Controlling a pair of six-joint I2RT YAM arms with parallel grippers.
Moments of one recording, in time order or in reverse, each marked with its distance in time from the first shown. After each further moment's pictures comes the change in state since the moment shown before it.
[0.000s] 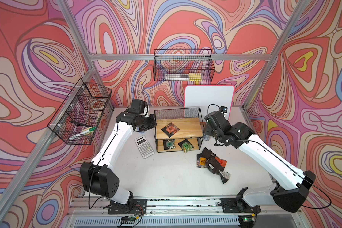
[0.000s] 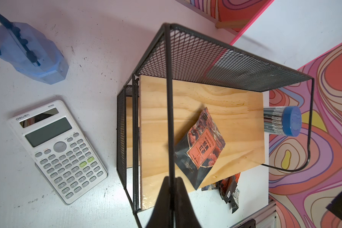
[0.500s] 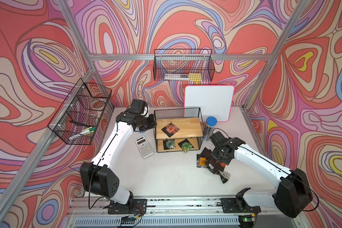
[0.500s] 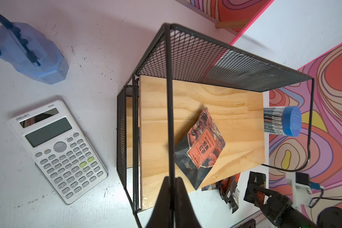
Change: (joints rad) left arm 0.000 0.000 0.000 0.000 0.000 0.000; right arm -0.185 -0.009 -0.540 0.090 -0.367 0.250
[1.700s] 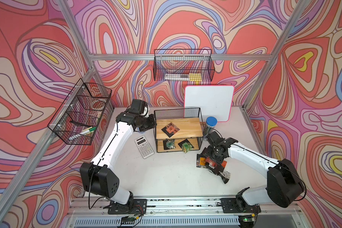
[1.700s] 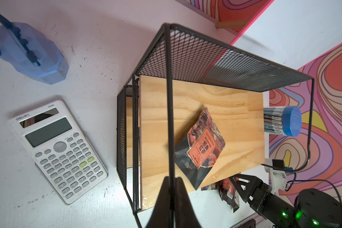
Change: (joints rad) left arm 0.000 0.000 0.000 0.000 0.000 0.000; right arm 0.000 0.078 0.005 0.167 -0.100 -0.051
